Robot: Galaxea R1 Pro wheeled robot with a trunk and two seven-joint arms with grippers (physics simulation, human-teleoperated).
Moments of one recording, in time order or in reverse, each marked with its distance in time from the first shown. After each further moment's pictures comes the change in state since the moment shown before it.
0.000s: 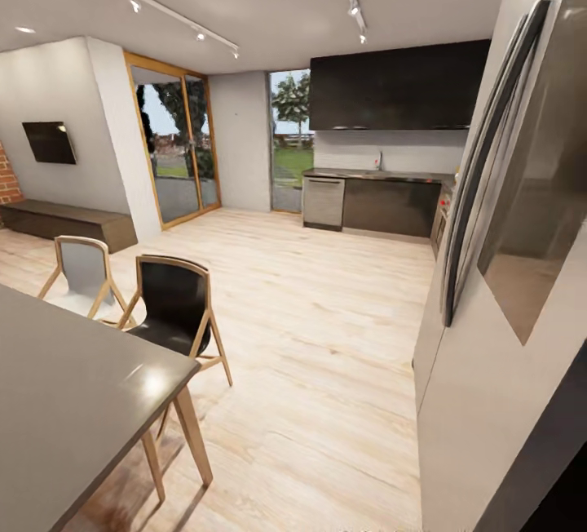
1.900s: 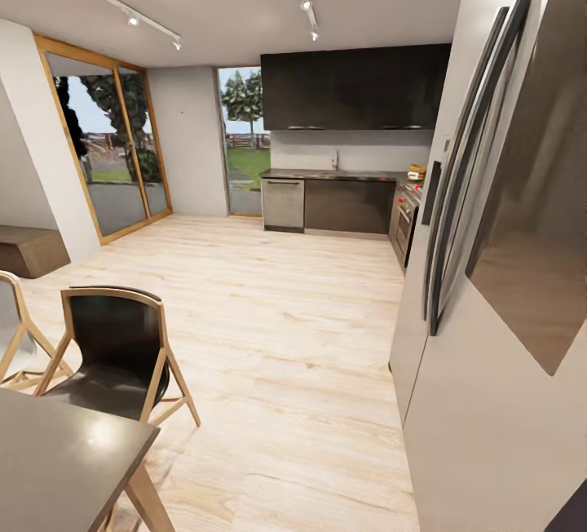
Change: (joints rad) left arm 0.000 0.000 0.000 0.000 -0.001 0.000 -0.001; right arm 0.000 0.000 0.006 0.000 0.008 0.001 0.001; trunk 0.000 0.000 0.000
